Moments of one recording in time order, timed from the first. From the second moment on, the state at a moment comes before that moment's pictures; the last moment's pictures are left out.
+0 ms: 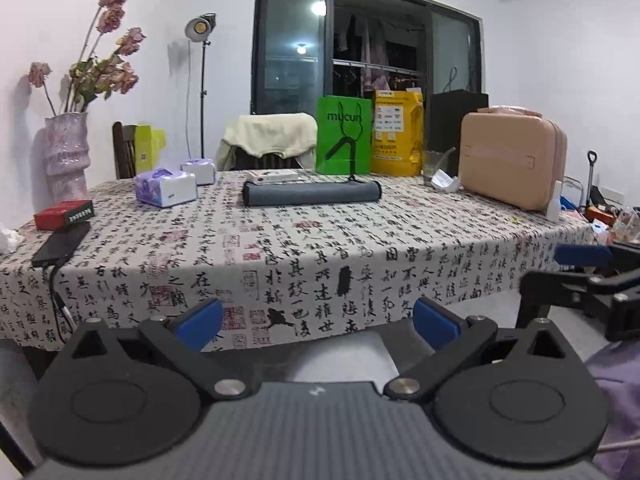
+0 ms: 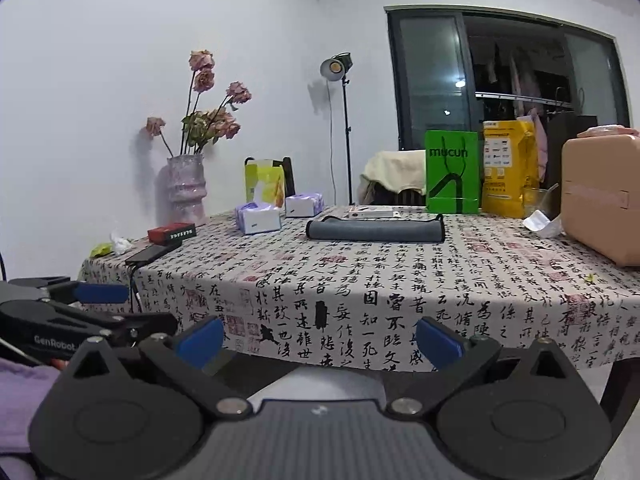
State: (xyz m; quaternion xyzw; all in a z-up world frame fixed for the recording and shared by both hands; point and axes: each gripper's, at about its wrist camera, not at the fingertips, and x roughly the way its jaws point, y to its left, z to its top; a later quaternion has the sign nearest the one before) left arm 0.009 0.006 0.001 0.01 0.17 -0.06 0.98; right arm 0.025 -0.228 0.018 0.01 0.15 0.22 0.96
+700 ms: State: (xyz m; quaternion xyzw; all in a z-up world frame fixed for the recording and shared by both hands) left arm 0.000 -0.010 0.003 0.03 0.15 -0.09 0.98; right arm 0.008 -0.245 0.017 0.02 0.13 0.18 0.97
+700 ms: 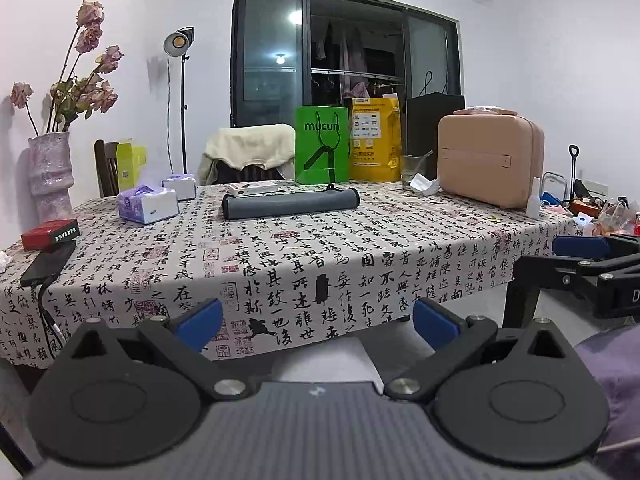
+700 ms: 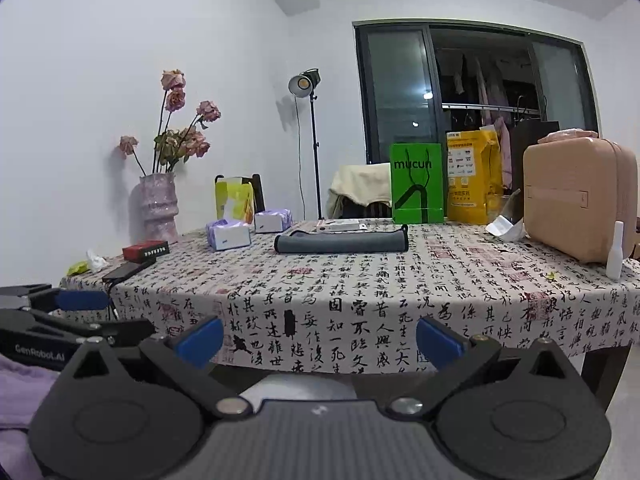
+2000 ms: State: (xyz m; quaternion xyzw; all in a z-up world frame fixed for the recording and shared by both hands) left arm 0.000 -0.009 0.004 0.03 0.15 -0.08 0.98; right arm 0.013 -0.245 0.015 0.03 0.13 0.19 0.97
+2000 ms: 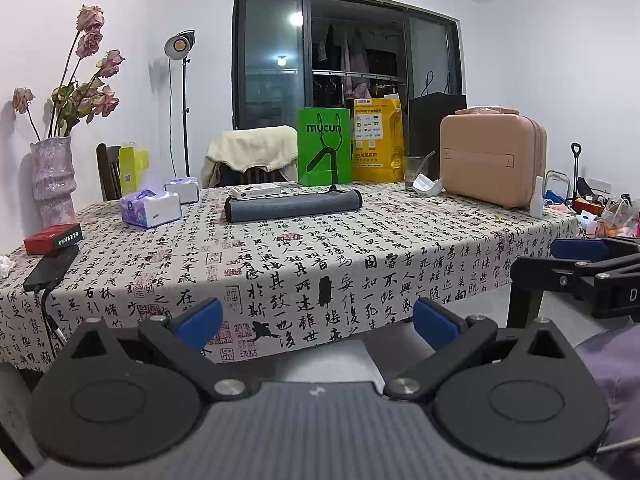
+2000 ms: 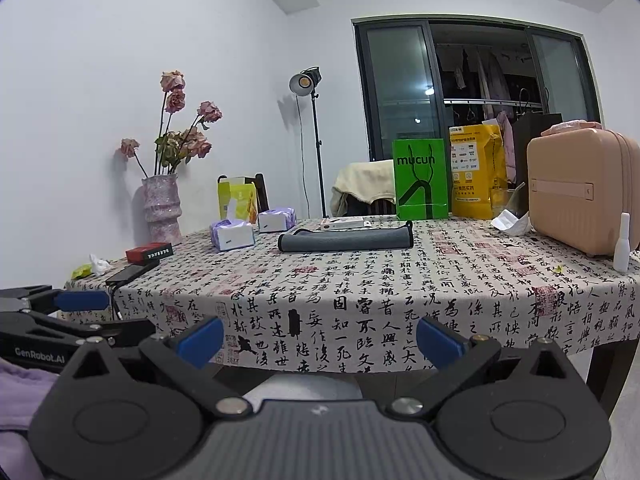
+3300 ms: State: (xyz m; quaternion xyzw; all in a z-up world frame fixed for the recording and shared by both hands) left arm 0.001 -0.010 0.003 0.03 0.16 -0.08 0.98; right arm 0.012 -0.242 0.013 0.04 0.14 0.19 0.97
